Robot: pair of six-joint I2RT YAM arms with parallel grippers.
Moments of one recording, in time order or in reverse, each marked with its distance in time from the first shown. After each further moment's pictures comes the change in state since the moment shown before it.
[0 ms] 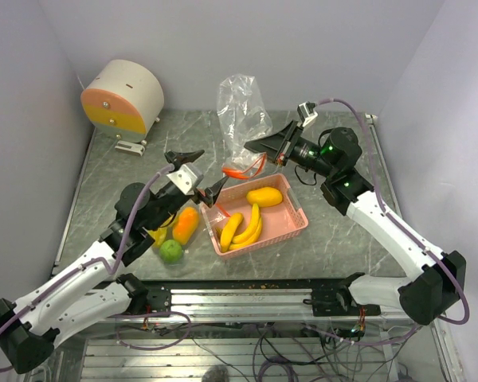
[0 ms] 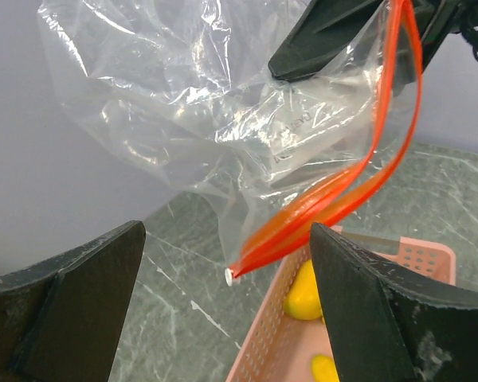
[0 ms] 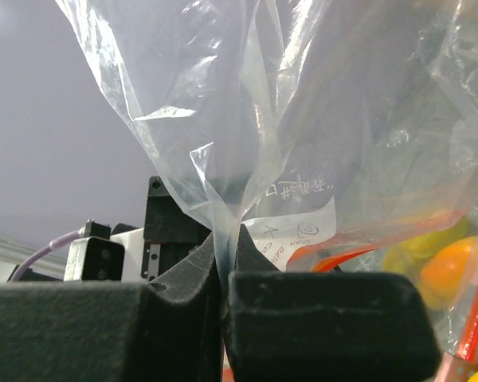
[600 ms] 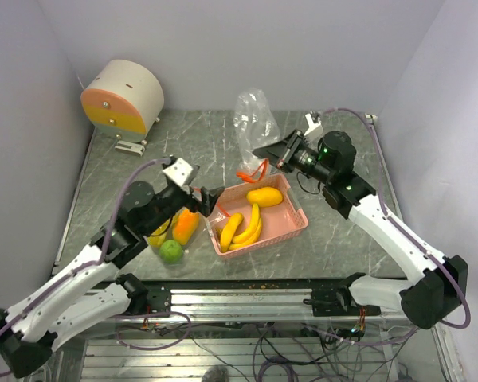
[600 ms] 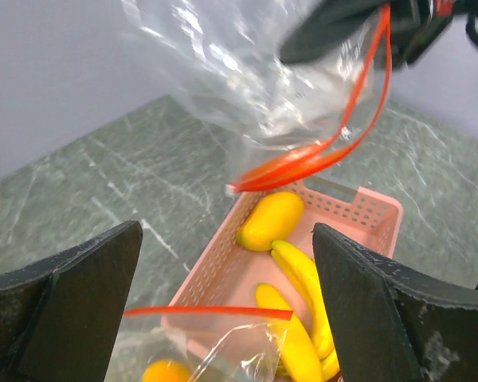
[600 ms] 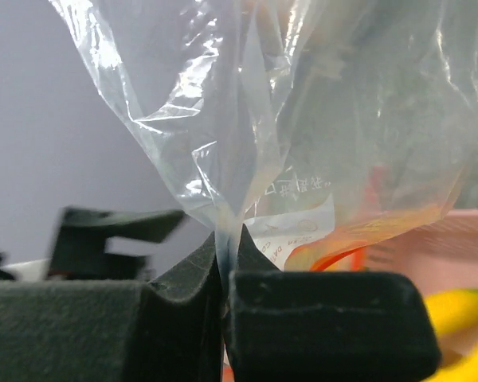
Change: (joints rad) left arm 0.000 -0.082 0.038 -0.312 -0.098 -0.235; right arm -0.050 -0.049 -0.079 -0.247 0.217 -0.206
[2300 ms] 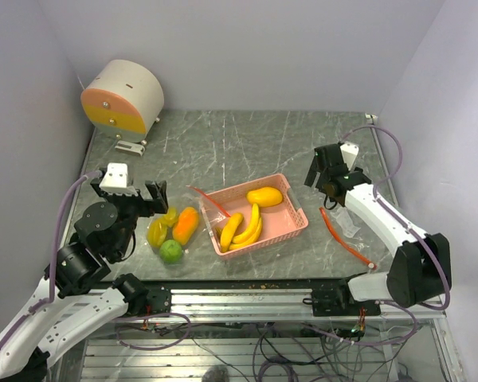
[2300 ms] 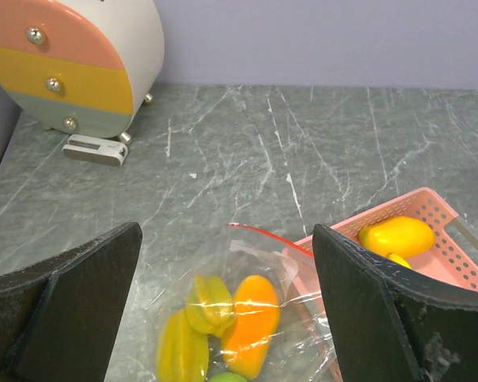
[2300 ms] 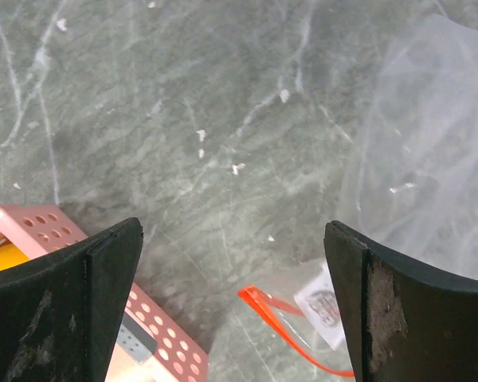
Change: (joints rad) left arm 0.000 -0.208 0.116 -0.425 -0.585 -0.183; right arm -0.161 0.182 -0.027 -0.541 0.858 -0.430
